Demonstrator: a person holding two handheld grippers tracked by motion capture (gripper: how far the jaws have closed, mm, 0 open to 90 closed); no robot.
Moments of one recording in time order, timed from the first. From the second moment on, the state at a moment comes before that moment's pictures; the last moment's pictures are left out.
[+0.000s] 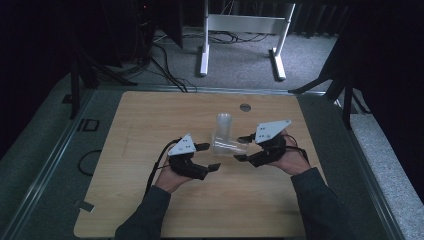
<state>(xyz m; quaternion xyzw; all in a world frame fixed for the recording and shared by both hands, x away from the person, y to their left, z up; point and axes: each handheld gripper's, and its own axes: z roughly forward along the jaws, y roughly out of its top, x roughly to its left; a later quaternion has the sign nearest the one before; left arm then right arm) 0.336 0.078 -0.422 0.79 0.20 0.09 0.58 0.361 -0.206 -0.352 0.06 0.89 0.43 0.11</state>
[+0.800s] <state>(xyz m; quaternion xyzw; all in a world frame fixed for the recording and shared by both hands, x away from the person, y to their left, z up) 0.336 0.076 -0.417 0.76 0.19 0.07 0.61 0.362 -0.206 -0.355 0.07 0.87 0.49 0.09</state>
